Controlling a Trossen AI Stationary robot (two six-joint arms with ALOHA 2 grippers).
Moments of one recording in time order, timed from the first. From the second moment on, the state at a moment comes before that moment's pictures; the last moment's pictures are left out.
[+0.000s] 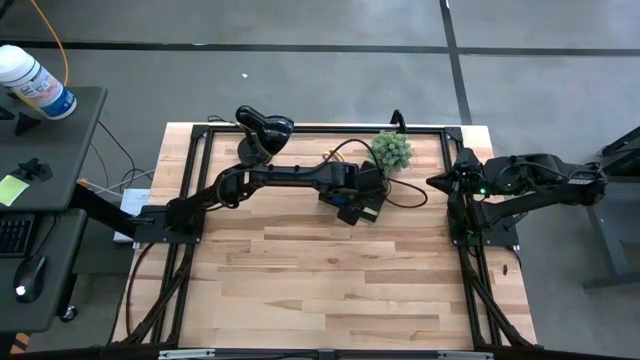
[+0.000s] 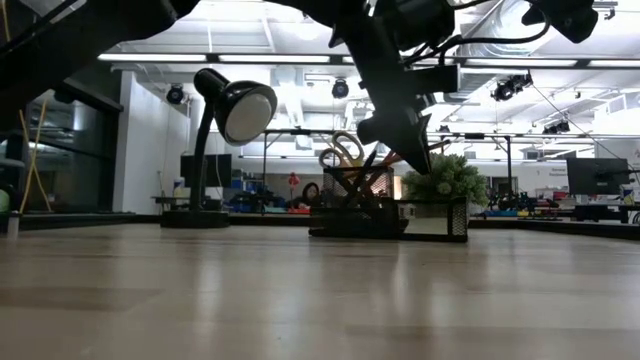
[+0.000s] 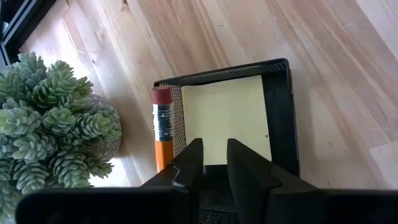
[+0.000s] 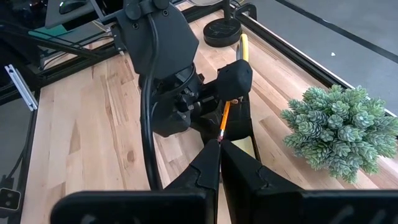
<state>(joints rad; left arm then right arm) 0.18 2.42 2.26 -0.89 -0.19 0.70 0.14 0.58 0.97 -0.96 0.36 0.50</state>
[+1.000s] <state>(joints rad) 0.10 2.24 2.26 -0.88 -0.14 0.36 0.14 0.51 0.97 -1.04 0.36 0.52</state>
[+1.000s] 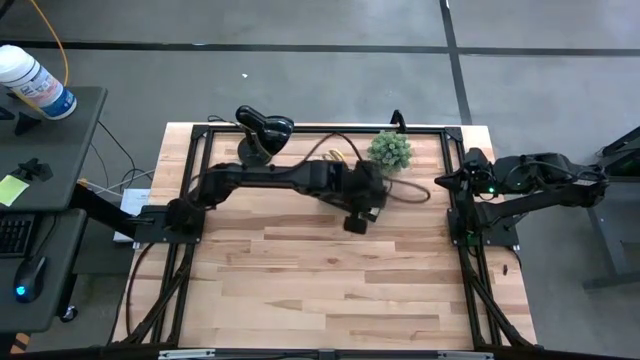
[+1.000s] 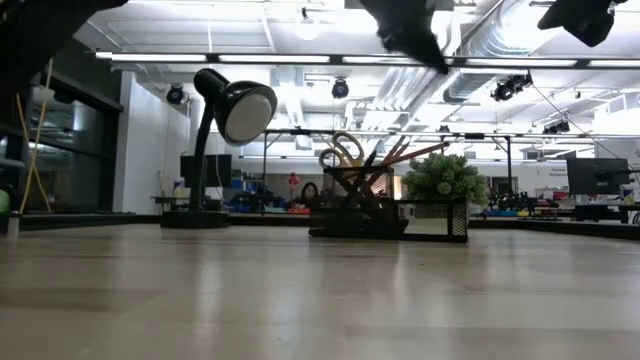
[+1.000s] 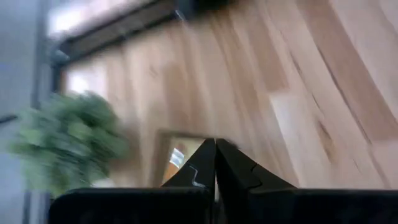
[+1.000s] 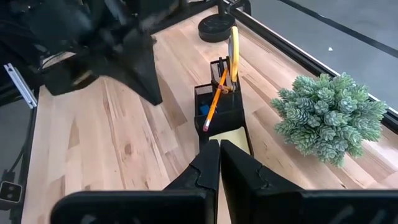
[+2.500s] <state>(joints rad) 0.28 1.38 0.64 0.89 0.04 0.12 0.14 0.51 0.97 -1.03 0.46 0.50</state>
